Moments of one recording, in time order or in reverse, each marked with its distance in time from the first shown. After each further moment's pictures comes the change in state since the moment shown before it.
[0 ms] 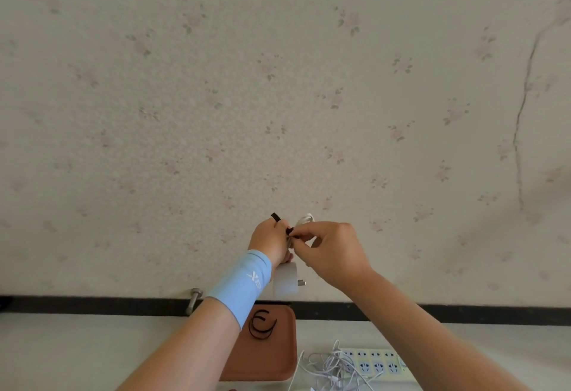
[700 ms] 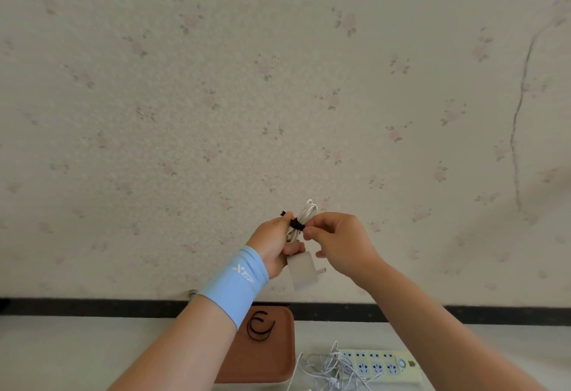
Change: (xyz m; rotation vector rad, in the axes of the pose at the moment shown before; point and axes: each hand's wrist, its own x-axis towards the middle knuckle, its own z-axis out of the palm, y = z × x) left_hand -0.003 0.006 0.002 -0.469 -0.293 -0.139; right_hand 0.012 -0.005 -0.024 0.254 -0.104 0.381
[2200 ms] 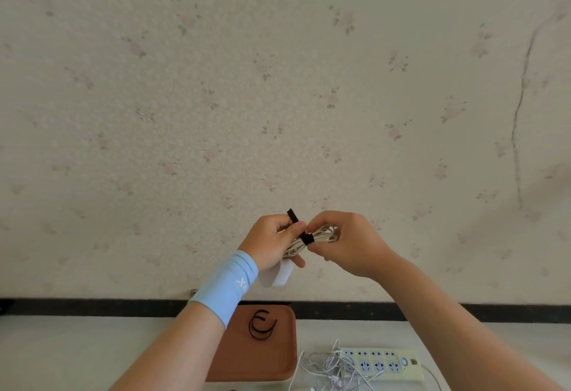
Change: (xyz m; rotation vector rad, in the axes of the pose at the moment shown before) left_hand -0.020 0.005 -0.010 0.656 -0.053 0.366; right_hand 0.003 0.010 -0.025 -0.269 -0.122 -0.222
